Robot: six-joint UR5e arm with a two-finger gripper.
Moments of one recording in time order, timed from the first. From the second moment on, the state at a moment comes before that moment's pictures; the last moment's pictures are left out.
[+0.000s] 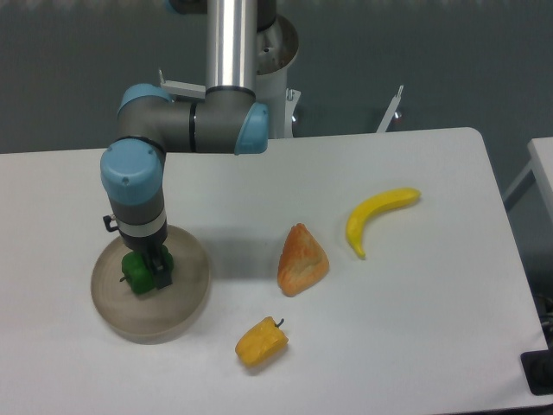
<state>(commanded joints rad) 1.88 -2.03 -1.41 -1.16 1.49 1.08</state>
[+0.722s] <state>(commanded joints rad) 2.31 -1.88 -1.44 -1.39 1.50 1.60</state>
